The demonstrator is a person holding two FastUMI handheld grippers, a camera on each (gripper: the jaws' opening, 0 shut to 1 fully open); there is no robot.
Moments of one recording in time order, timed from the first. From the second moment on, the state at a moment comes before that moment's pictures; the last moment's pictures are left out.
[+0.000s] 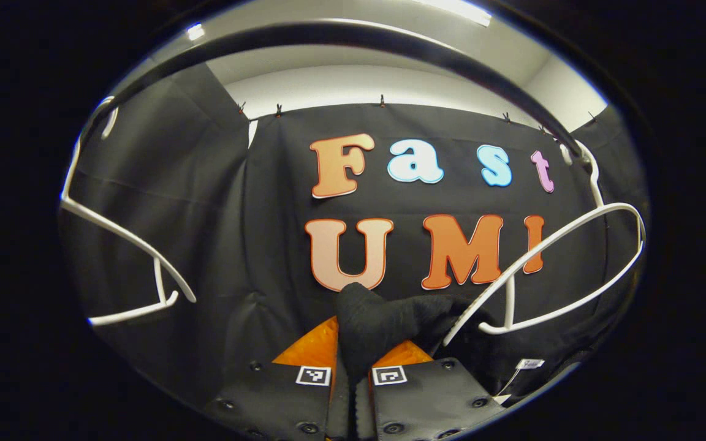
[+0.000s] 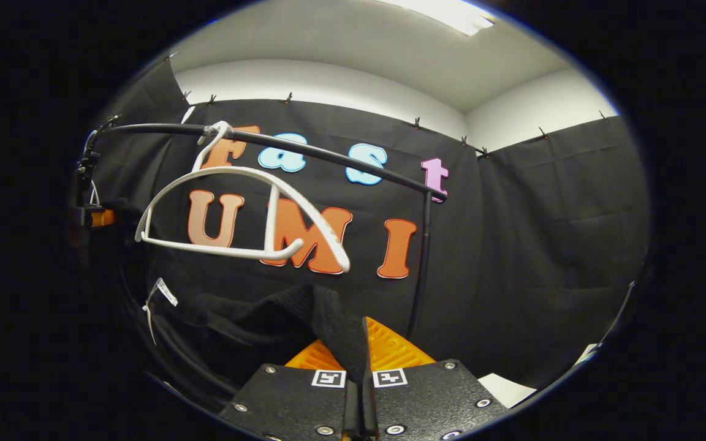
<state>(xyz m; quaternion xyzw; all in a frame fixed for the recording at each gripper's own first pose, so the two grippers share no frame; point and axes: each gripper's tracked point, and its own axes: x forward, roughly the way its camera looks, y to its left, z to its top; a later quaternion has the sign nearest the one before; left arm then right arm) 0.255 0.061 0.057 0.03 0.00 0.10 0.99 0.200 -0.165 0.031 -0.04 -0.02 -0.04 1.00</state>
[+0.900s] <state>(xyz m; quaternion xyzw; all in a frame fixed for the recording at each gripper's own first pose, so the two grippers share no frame) 0.176 0.023 -0.010 0.03 0.05 0.04 1.00 0.167 -0.033 -0.021 -0.04 0.01 0.07 1.00</state>
